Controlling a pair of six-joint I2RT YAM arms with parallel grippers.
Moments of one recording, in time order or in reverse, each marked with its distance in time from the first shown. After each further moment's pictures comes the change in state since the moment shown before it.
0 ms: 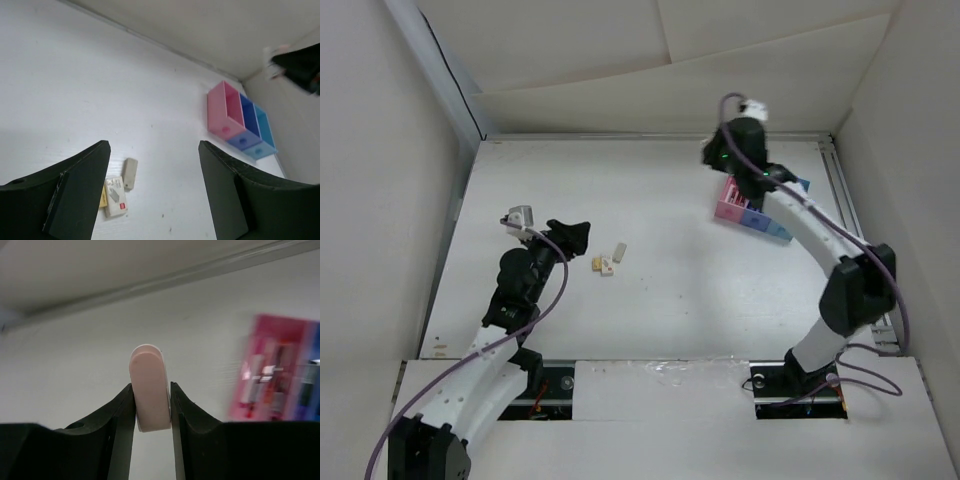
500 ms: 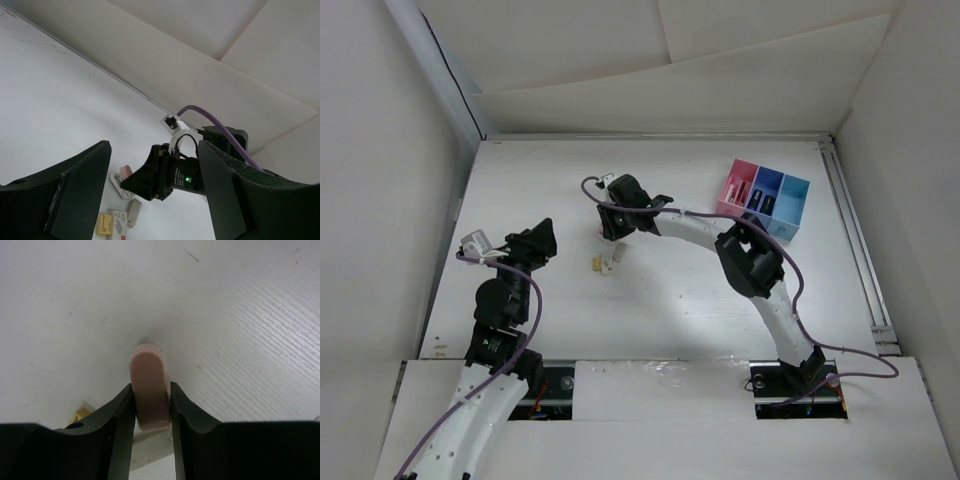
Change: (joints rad) left arm 0.002 -0.311 -0.008 -0.155 -0.286 -0.058; right arm 0.302 0.583 0.332 -0.098 -0.308 -0.245
